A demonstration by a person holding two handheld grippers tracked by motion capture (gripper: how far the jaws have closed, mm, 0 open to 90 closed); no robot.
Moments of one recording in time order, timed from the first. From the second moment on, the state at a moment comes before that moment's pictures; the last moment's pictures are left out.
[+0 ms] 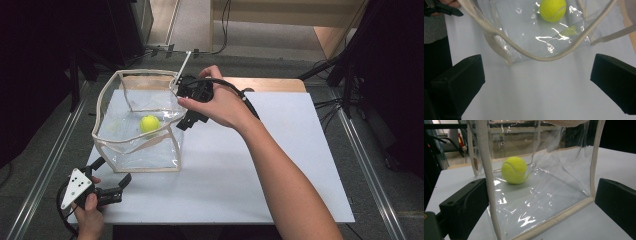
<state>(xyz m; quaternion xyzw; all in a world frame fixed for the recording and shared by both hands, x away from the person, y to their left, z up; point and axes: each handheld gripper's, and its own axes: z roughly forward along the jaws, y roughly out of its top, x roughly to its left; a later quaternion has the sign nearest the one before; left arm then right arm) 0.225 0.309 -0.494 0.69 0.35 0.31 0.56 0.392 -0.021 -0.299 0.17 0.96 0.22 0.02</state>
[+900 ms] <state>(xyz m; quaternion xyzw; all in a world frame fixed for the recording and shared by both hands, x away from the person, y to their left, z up) 0.225 0.309 -0.494 0.69 0.35 0.31 0.56 0.380 -0.040 -0.337 0.17 0.96 0.22 0.02</state>
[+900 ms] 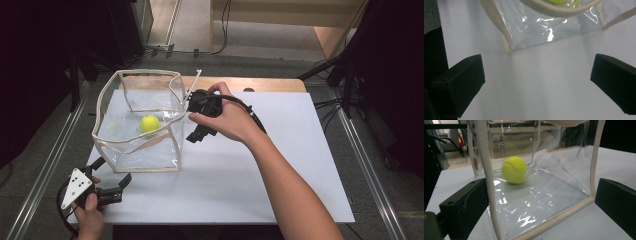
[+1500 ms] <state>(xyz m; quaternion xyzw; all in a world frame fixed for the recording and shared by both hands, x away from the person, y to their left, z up) 0.225 0.309 -0.494 0.69 0.35 0.31 0.56 0.372 -0.059 -0.361 0.18 0.96 0.22 0.02</state>
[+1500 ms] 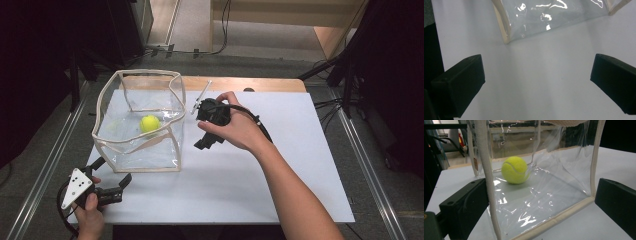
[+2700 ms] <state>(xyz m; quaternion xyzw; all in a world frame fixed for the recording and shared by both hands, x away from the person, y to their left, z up) 0.225 0.309 -0.494 0.69 0.35 0.31 0.56 0.350 -0.109 -0.398 0.21 0.94 0.26 0.02</state>
